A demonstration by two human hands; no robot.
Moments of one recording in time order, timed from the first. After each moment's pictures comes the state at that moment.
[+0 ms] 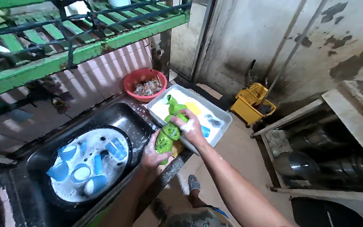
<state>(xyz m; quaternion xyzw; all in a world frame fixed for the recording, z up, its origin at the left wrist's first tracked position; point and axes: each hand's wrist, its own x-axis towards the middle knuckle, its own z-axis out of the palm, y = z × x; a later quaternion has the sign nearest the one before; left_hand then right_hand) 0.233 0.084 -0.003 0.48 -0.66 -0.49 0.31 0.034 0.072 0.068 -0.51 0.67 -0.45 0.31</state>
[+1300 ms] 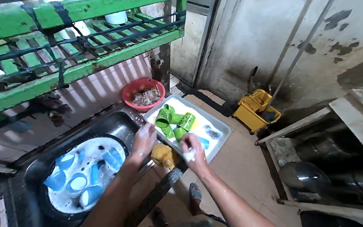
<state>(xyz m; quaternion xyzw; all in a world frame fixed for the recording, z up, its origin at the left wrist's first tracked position) 0.204 0.006 0.056 0.57 -0.74 -0.31 0.19 0.010 0.112 0.028 -0.60 0.65 -0.42 0.17</state>
